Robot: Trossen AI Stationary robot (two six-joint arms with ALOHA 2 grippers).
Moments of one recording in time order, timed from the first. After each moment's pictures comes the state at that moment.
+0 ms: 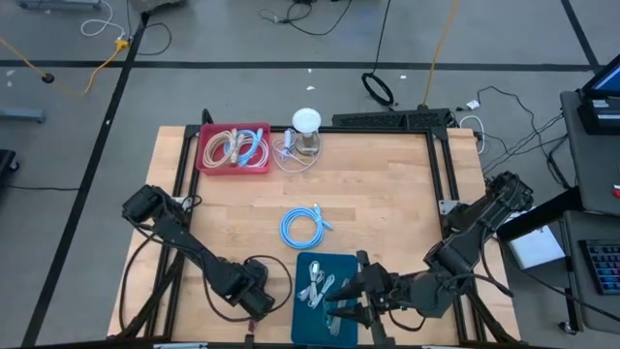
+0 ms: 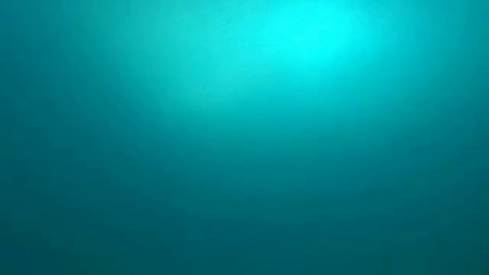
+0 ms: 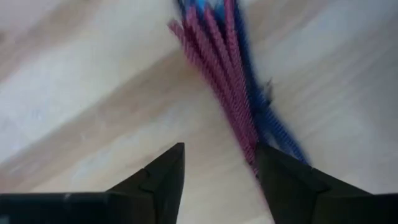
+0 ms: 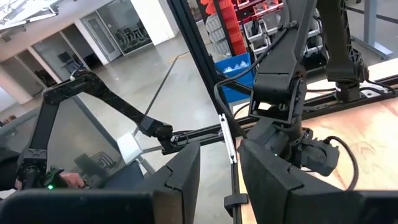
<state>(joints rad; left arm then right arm) -0.67 1.86 1.24 -0.85 0.08 -1.70 0.73 1.62 1.63 -0.20 0.53 0.56</state>
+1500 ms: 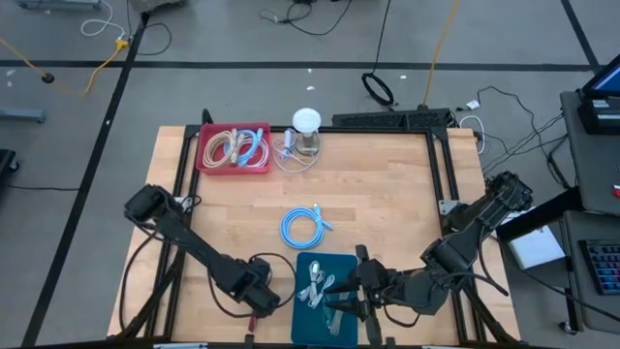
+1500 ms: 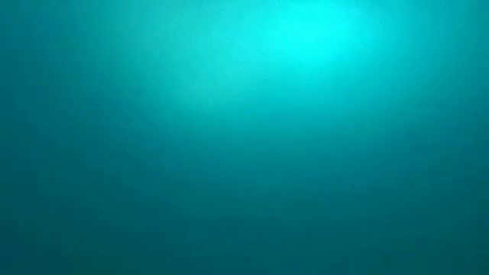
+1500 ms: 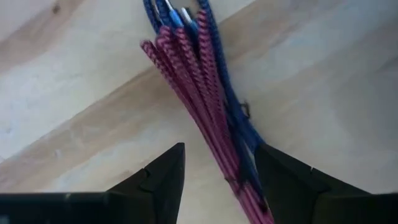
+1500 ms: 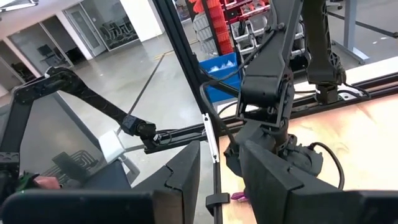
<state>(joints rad) -0.64 1.87 1.24 -0.80 0.08 -1.68 0.71 1.62 1.63 -0.23 0.55 0.53</state>
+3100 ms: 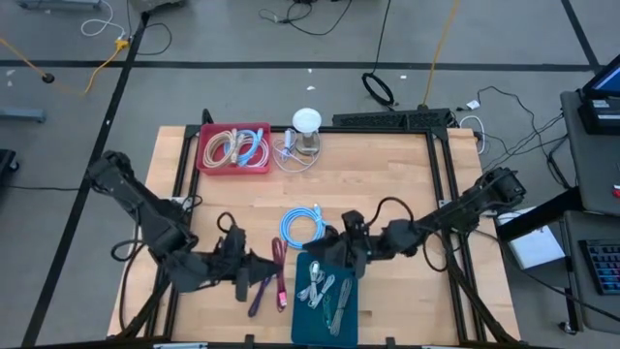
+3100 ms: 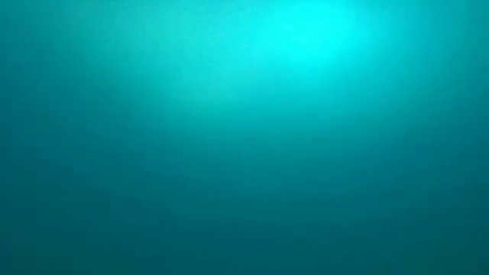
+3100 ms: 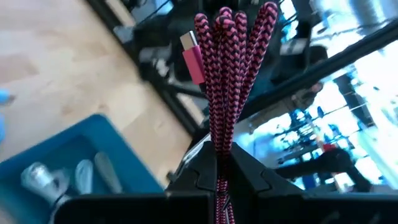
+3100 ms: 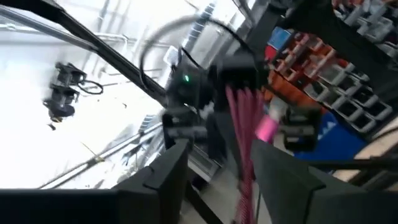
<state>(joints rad) -0.74 1.37 1.24 -0.15 -0.74 -1.17 0.43 1.64 1.02 1.02 0.28 0.89</state>
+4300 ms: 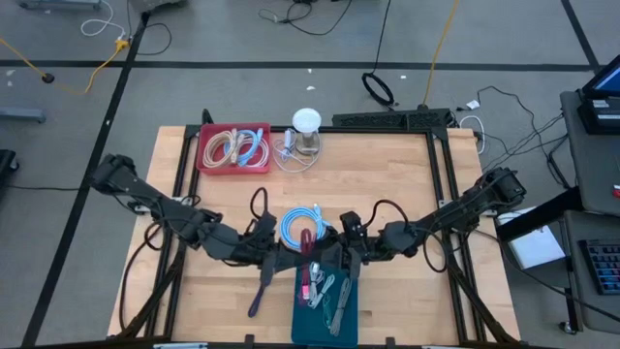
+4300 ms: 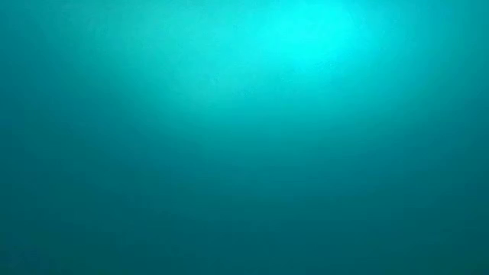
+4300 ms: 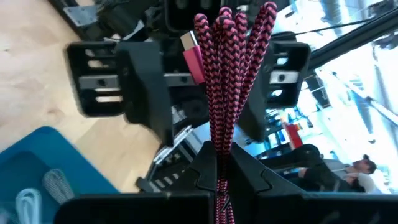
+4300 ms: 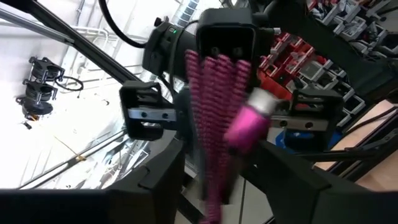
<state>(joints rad) -0.52 1.43 1.24 0.05 -0.38 -1.09 0.43 1.64 1.03 0.94 0.32 0.90</state>
